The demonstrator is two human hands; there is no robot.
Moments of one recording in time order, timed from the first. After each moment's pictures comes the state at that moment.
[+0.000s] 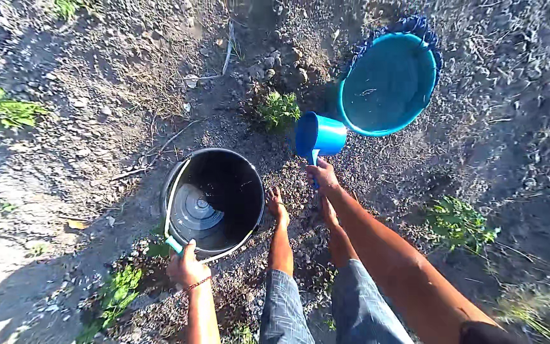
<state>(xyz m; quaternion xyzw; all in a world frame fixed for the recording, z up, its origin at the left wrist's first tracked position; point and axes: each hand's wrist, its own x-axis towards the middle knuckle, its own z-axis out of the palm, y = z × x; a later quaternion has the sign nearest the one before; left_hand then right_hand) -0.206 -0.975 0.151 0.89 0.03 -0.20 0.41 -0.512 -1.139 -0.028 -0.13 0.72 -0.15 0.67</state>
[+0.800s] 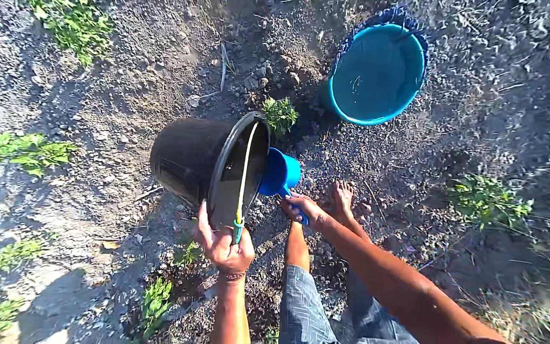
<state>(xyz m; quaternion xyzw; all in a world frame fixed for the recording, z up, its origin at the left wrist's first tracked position) -0.235 -1.048 0.186 0.72 -0.58 -0.10 0.36 -0.456 -1.052 0.037 0.07 0.47 -0.15 0.87</state>
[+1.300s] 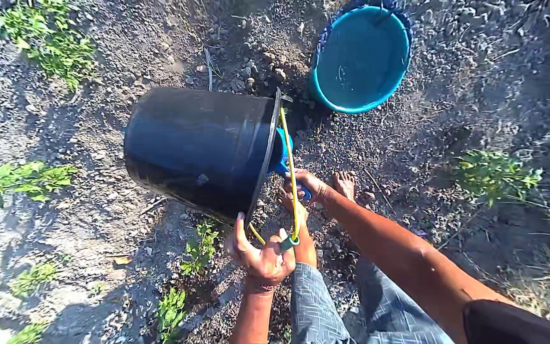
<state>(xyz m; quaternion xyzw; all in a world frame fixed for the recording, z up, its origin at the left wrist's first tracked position) -0.301 -1.046 0.197 0.66 -0.67 -0.06 0.33 -0.484 -1.104 0.009 0.03 0.37 -0.21 0.90</state>
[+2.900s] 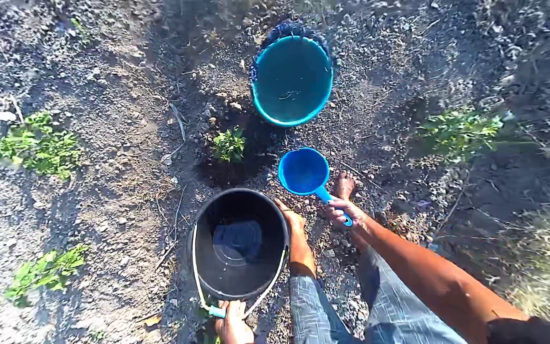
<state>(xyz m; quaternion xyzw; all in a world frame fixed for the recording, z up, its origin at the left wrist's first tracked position) -0.287 -0.951 0.209 0.89 -0.03 -0.38 0.26 -0.662 -0.966 0.039 0.24 0.38 -0.38 0.81</state>
